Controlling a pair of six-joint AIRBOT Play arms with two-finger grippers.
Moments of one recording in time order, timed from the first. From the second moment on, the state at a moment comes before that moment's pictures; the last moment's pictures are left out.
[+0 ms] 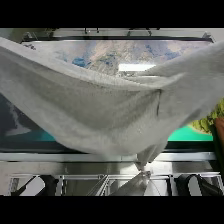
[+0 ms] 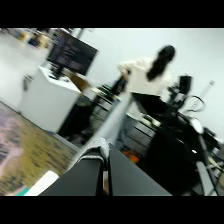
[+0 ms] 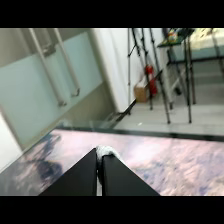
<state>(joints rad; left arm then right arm) 0.66 -1.07 1.46 -0.34 -1.84 -0.99 -0.53 -0.53 1.10 -0.20 1.10 0.87</state>
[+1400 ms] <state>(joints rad) 0.37 -1.87 1.70 0.24 -1.66 -0.95 -0.18 -1.23 0.98 -0.18 0.75 0.60</state>
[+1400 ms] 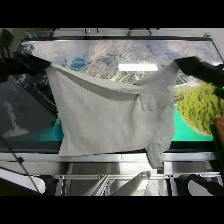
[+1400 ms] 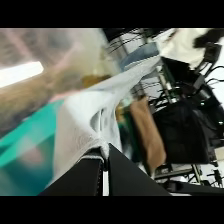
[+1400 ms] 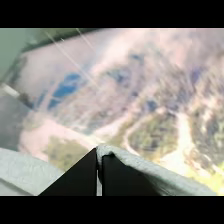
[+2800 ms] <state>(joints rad) 0.39 -2.22 2.07 0.76 -1.61 -1.15 -0.27 -1.67 1.15 -0.33 0.75 0.60</state>
